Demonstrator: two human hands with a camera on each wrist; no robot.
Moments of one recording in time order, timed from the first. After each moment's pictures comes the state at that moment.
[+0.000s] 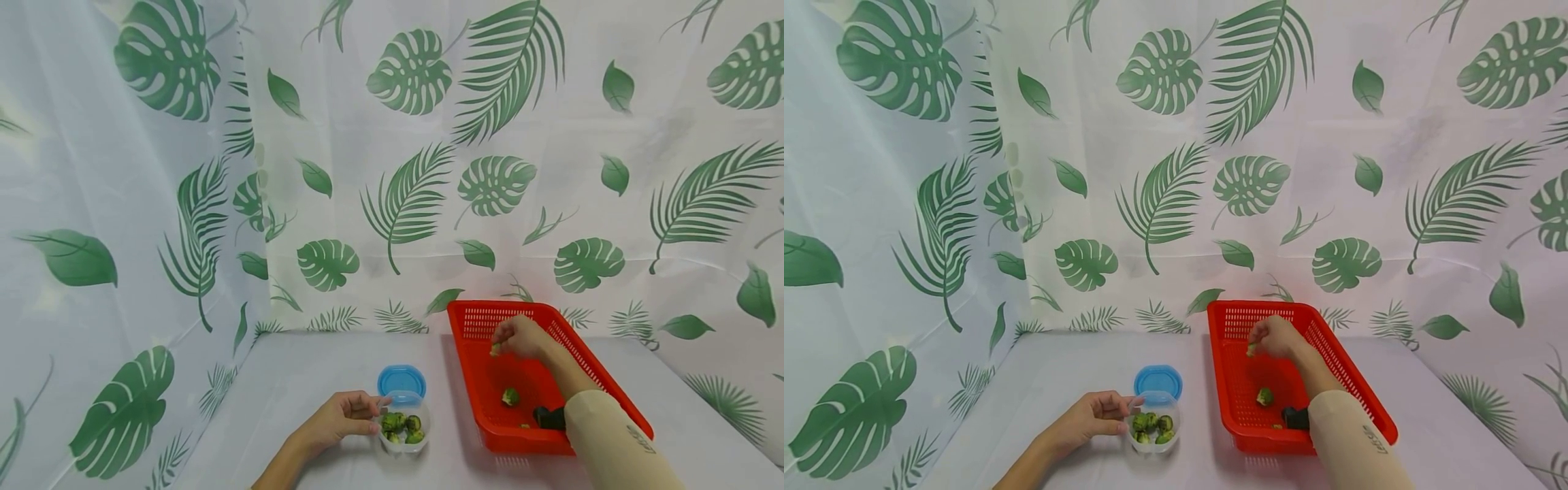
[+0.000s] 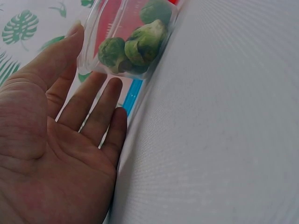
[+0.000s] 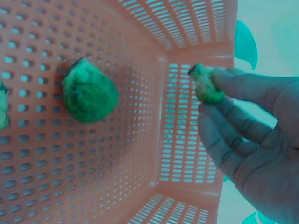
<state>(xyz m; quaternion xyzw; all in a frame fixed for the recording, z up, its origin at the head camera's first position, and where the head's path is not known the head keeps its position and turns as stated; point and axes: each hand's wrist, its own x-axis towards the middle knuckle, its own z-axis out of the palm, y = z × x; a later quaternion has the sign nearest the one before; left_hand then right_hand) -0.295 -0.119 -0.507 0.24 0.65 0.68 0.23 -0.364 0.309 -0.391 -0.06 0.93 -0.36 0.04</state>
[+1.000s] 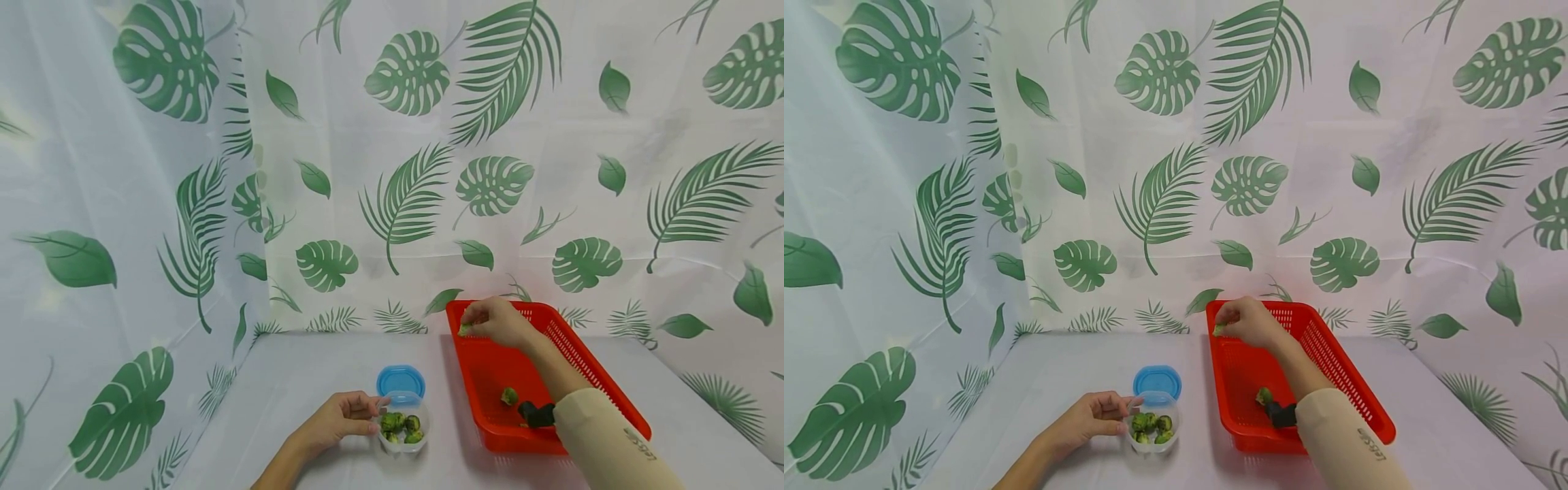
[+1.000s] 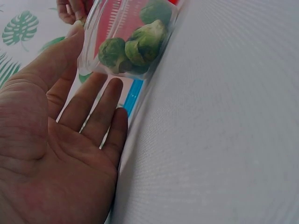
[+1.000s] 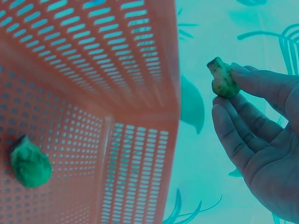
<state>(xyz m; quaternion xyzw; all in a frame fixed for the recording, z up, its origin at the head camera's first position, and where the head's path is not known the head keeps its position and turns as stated) -0.293 -0.119 -0.506 0.24 0.65 0.68 0.23 -0.347 0.258 -0.347 -0.20 0.92 -0.34 -0.03</state>
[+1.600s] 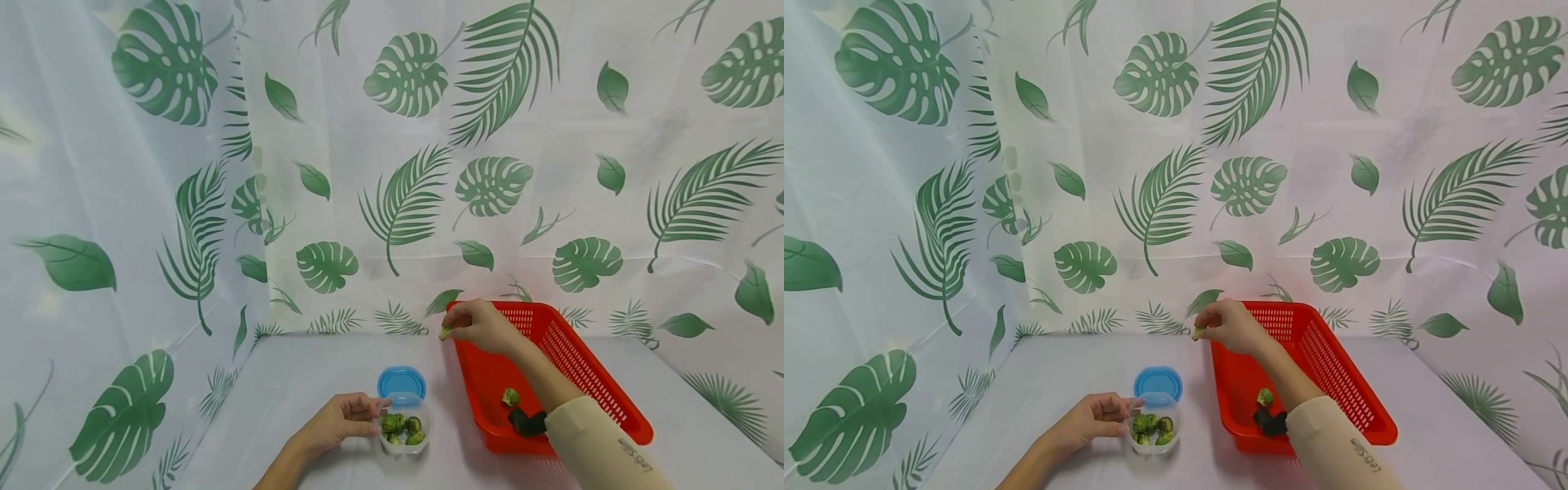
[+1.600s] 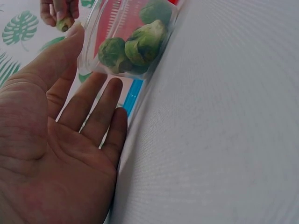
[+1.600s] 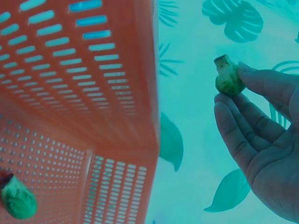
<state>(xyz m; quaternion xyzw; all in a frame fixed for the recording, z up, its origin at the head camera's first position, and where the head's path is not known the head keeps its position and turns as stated) -0.296 -0.118 -0.509 0.25 0.65 0.68 0.23 -0.337 0.223 -0.344 -0.24 0.91 -0.35 -0.04</state>
